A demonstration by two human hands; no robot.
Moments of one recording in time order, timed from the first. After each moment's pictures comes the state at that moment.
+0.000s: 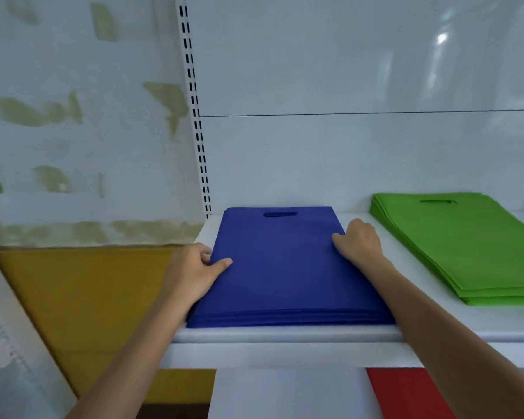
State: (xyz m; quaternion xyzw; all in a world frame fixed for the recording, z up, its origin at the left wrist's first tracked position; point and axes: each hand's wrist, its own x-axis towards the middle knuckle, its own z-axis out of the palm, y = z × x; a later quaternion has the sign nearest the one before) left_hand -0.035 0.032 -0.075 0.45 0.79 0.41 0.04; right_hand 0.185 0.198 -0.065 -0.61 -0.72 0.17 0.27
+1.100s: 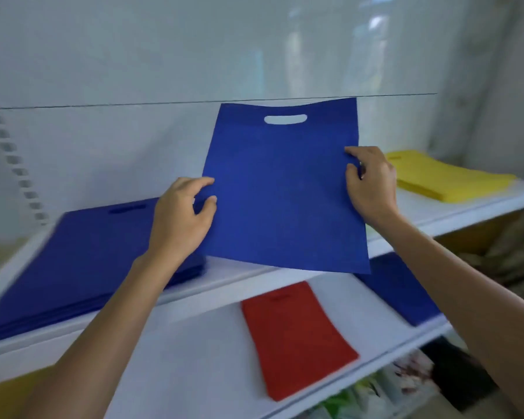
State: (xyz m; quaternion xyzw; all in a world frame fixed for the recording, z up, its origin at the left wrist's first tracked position) left_hand 0.178 0.080 -0.021 0.67 0.56 0.49 -0.07; right_hand 0.448 0.143 -0.007 -0.51 -0.65 -0.06 0.55
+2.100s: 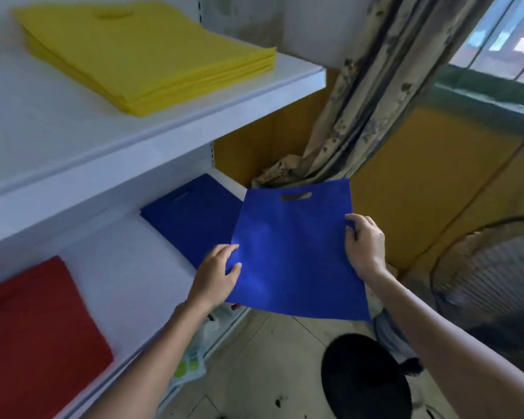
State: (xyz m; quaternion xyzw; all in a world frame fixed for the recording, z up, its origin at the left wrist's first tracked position) left_hand 0.729 0.224 -0.325 0.79 0.47 0.21 0.34; right_hand 0.986 0.141 -0.277 -0.83 -0.43 0.05 0.35
